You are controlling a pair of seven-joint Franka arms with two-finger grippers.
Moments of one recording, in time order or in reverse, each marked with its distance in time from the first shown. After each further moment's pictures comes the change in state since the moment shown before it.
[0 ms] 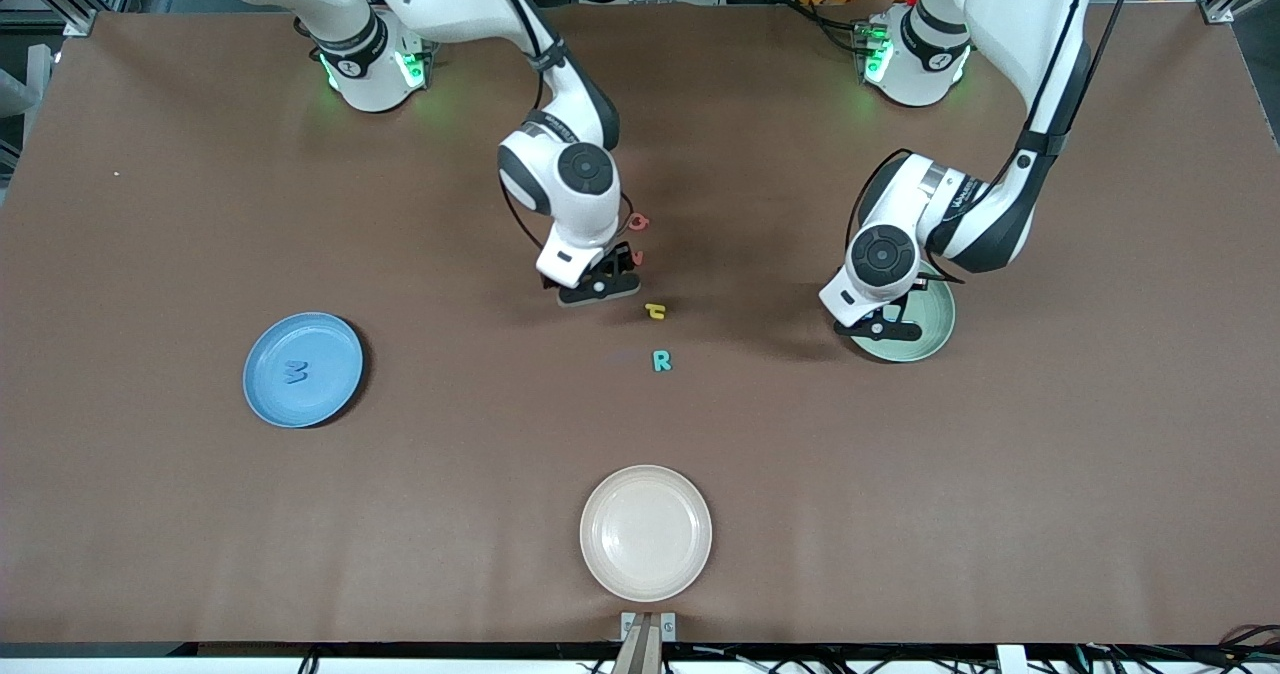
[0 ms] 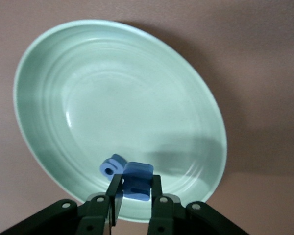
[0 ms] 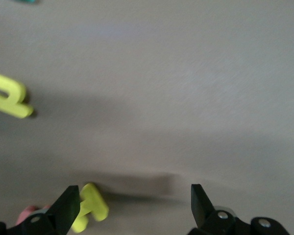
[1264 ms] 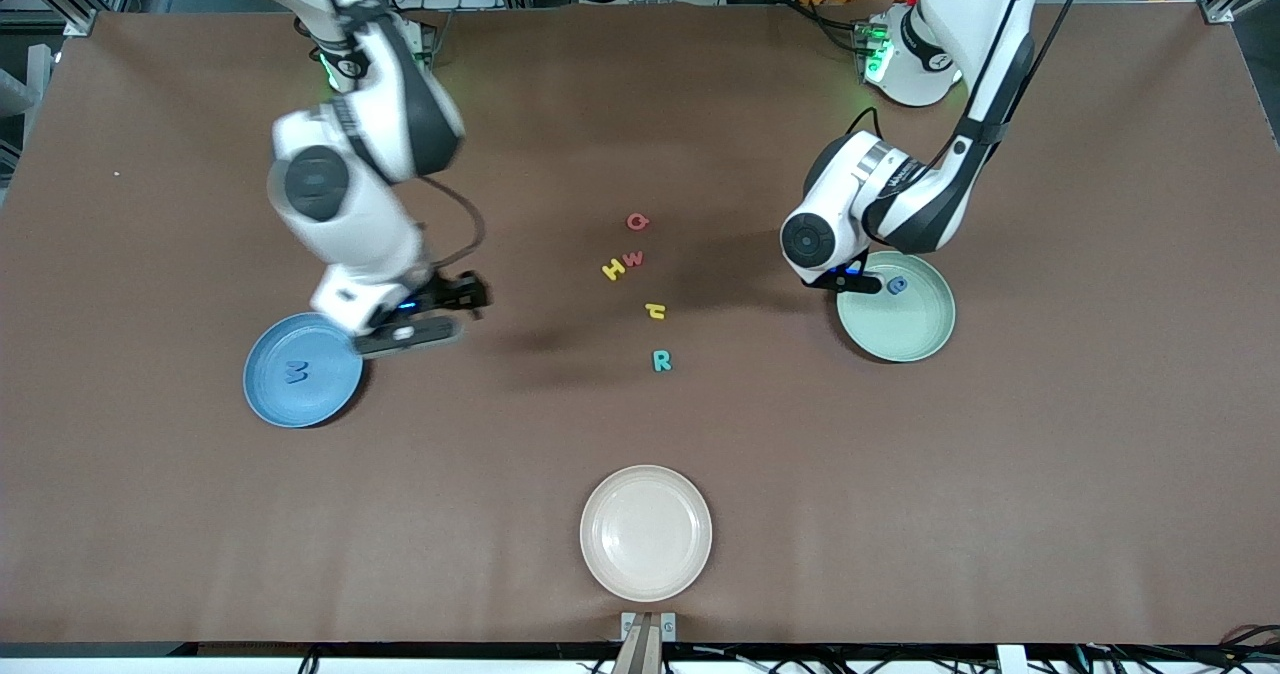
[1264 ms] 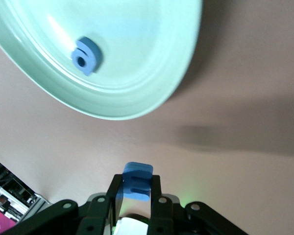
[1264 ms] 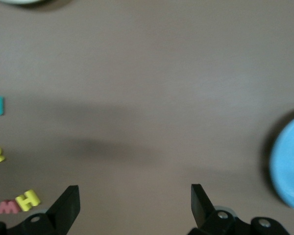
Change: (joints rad) left arm -0.078 -0.018 -0.056 -0.005 0.013 -0.345 -0.065; right arm -0.331 -0.299 0.001 0.007 0.070 -0.220 -0.342
